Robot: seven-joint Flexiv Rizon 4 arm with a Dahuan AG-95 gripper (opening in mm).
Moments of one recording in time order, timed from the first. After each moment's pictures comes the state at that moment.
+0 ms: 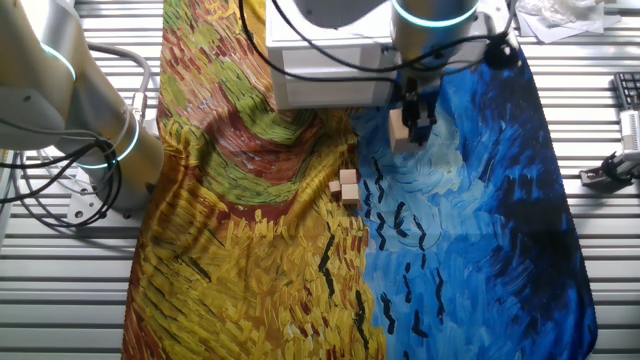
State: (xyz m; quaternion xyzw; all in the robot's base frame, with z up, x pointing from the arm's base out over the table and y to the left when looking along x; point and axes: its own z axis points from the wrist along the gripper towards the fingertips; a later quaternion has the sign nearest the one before) arm 0.522 0.048 0.102 -0.04 1.00 0.00 0.06
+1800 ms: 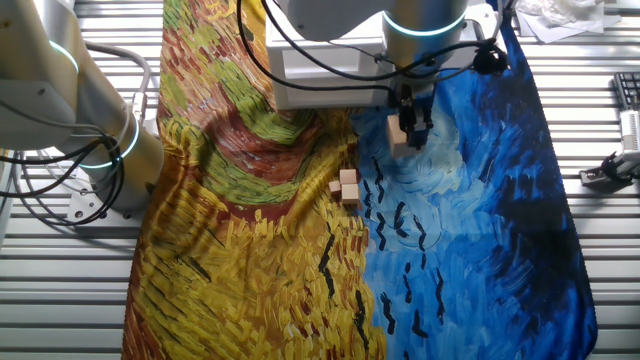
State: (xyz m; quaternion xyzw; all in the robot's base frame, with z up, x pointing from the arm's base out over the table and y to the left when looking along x) arm 0.520 0.049 0.090 -0.06 1.00 0.00 0.07
